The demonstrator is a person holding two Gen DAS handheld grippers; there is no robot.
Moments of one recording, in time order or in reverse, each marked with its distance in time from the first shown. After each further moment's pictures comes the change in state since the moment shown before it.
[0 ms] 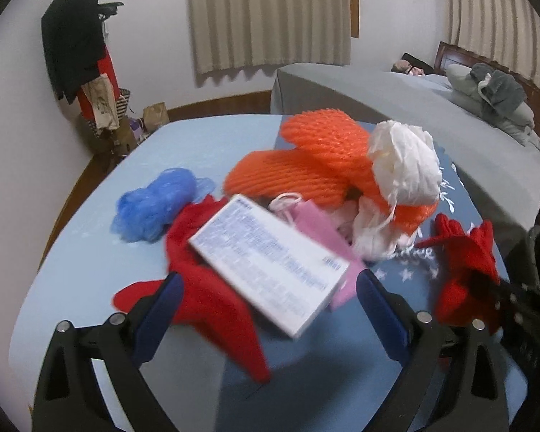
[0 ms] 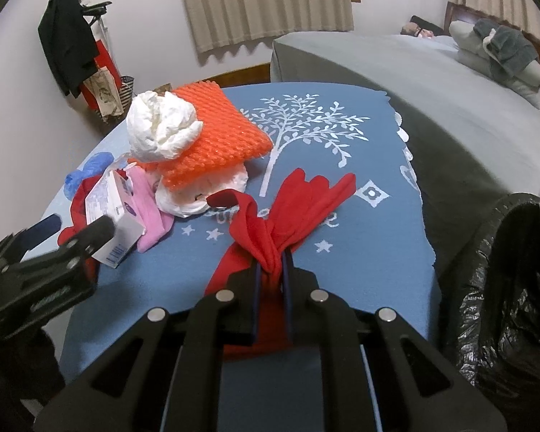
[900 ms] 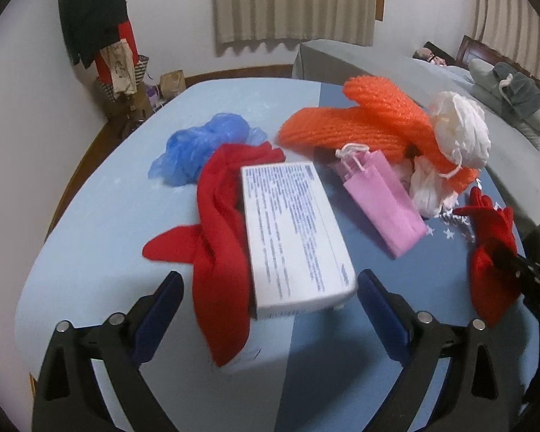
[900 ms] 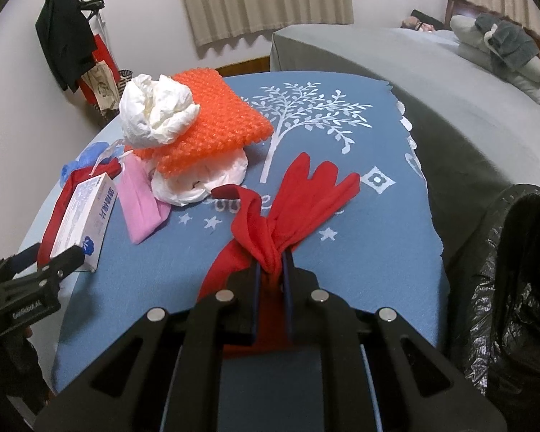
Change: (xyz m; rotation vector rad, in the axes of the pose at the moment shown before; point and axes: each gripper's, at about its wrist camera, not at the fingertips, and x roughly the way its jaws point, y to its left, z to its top) left arm -0.005 0.047 -0.029 -0.062 0.106 0.037; right arm 0.007 0.001 -0.005 0.001 0.029 0.000
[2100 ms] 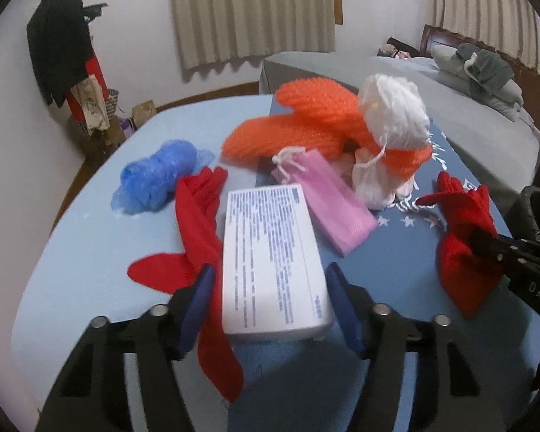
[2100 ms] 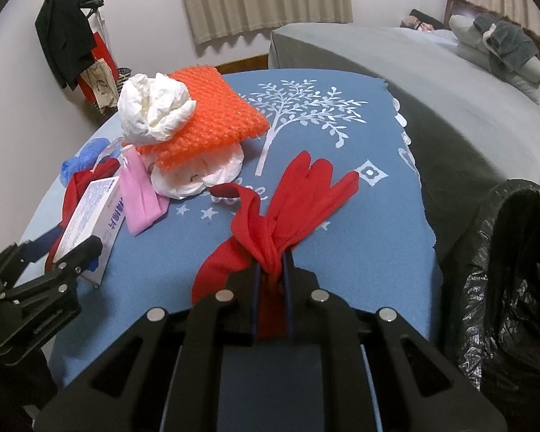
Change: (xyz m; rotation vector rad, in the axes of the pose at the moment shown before) left arm -0.003 -0.033 -0.009 0.136 -0.071 -0.062; right arm -0.006 -0.002 -0.004 -0.002 0.007 -0.009
